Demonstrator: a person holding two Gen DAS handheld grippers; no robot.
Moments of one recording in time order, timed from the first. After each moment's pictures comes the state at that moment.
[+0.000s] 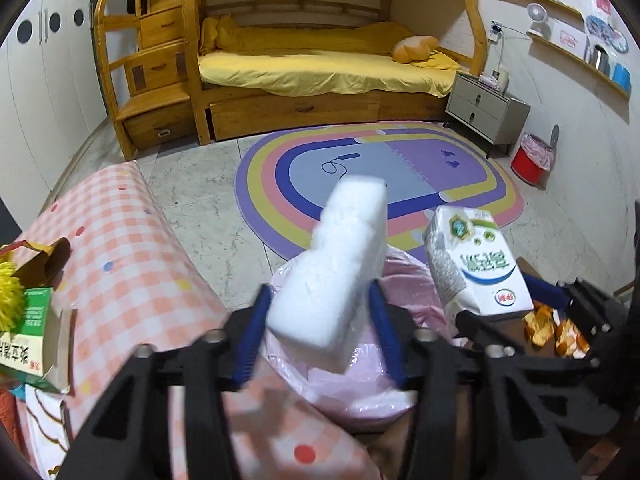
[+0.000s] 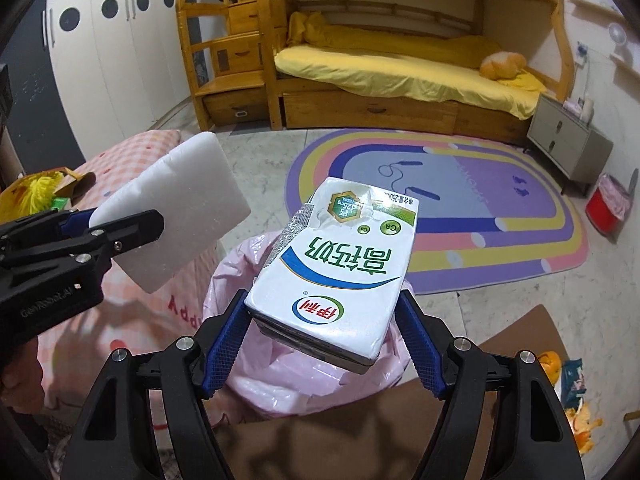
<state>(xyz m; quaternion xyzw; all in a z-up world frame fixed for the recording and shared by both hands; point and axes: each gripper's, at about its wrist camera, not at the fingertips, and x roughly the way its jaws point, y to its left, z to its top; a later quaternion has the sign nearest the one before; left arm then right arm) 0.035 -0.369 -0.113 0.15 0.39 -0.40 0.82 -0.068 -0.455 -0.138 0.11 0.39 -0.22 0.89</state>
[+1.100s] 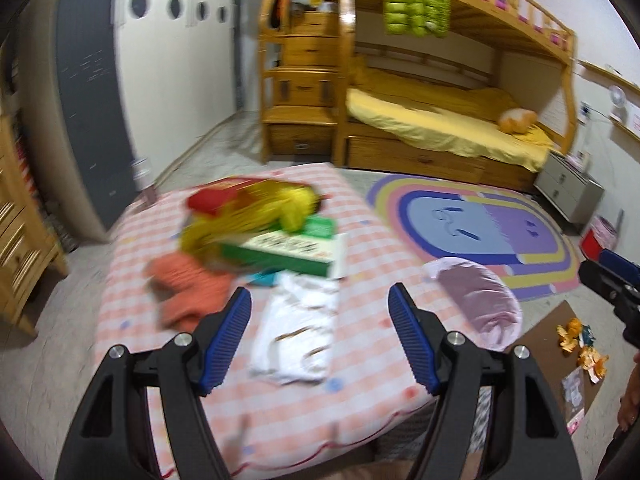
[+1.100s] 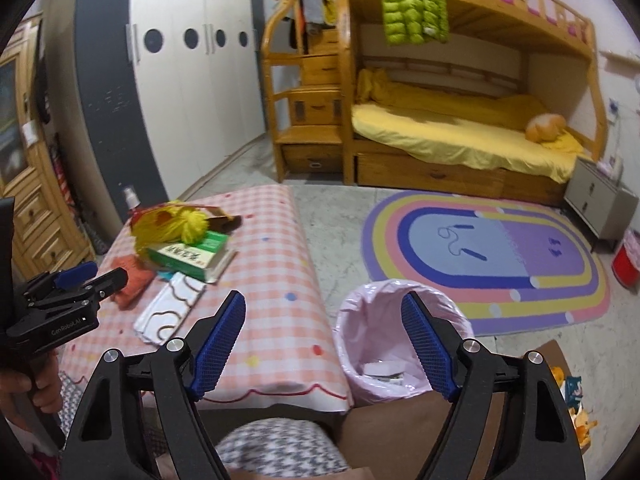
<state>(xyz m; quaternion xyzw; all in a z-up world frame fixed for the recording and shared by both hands) -0.006 -0.100 -0.022 0.06 0.35 -0.21 0.91 -0.111 -0.297 -0.004 0.07 0.31 -0.12 0.94</state>
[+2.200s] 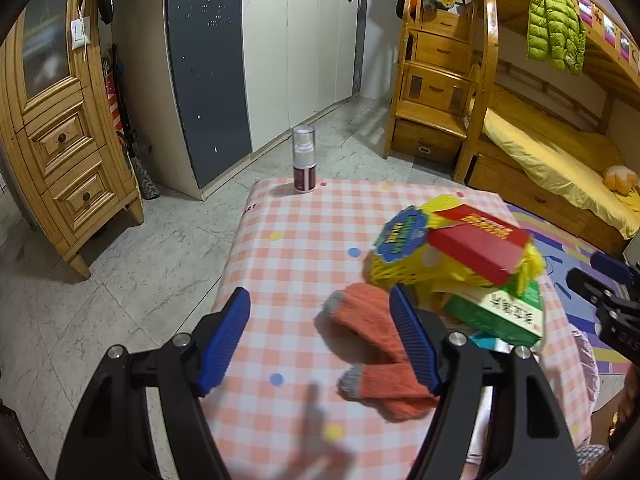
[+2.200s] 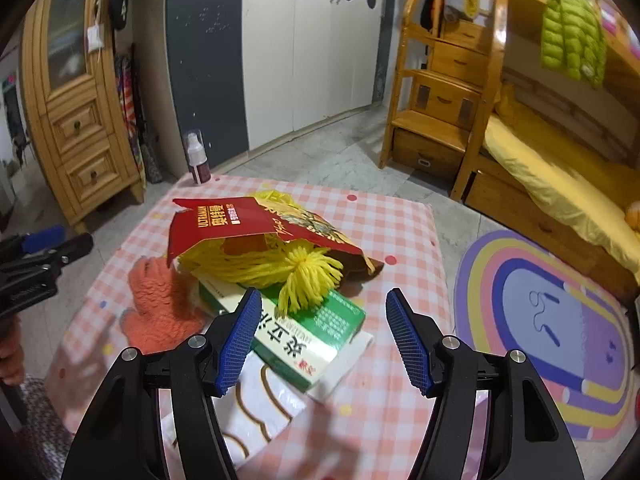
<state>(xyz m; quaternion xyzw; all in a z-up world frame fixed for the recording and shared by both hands) 0.136 0.027 -0.043 0.01 0.38 -0.04 0.92 0.121 -0.191 -0.043 -0.05 0.37 0.04 0.93</state>
